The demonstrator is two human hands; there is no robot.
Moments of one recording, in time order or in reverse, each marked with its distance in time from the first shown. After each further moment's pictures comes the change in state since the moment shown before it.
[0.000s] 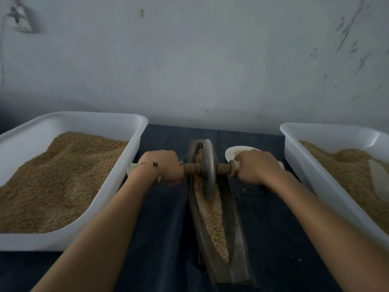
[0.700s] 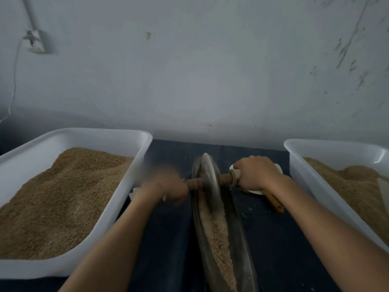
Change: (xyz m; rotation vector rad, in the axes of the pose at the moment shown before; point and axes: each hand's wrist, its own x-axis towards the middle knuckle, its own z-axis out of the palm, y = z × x) left_hand 0.019 -0.012 0.010 -0.130 -0.031 -0.023; right_hand 0.034 0.005 -0.008 -0.063 0.001 -0.111
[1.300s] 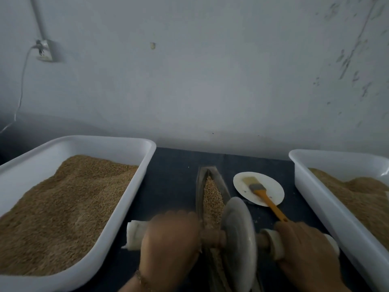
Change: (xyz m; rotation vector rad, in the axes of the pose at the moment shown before) left_hand -0.114 0.017 0.060 0.419 0.930 0.377; right_hand -0.137 -0.022 0.022 0.008 0.113 0.048
